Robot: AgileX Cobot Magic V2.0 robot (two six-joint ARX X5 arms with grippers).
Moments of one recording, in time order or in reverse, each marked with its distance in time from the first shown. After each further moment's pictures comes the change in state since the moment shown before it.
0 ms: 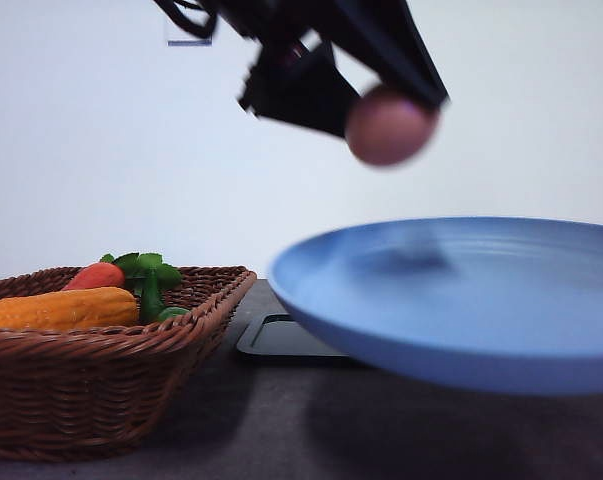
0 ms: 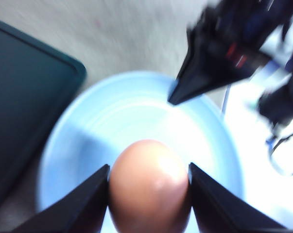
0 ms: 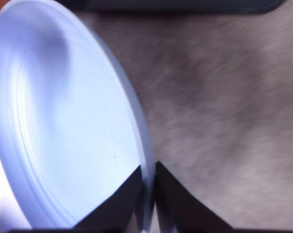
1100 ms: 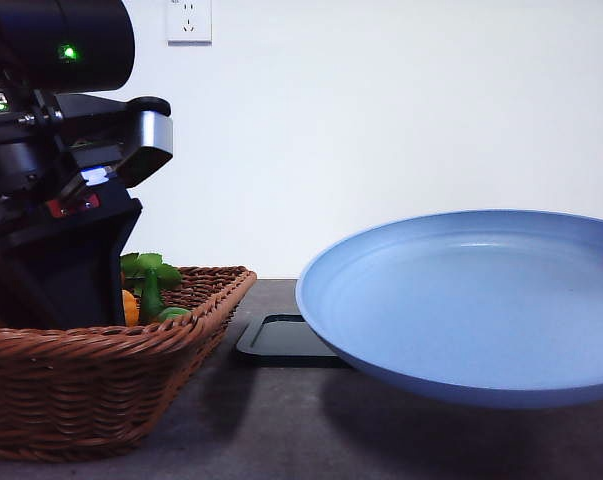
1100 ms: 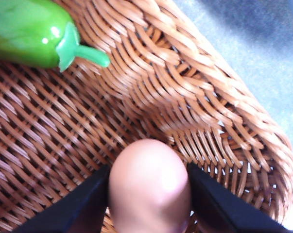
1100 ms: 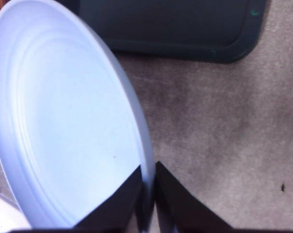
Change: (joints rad) left_arx 0.275 -0.137 -0.390 -0.163 -0.146 -0.001; right_arx 0.000 0.000 0.000 0.112 0.128 -0.003
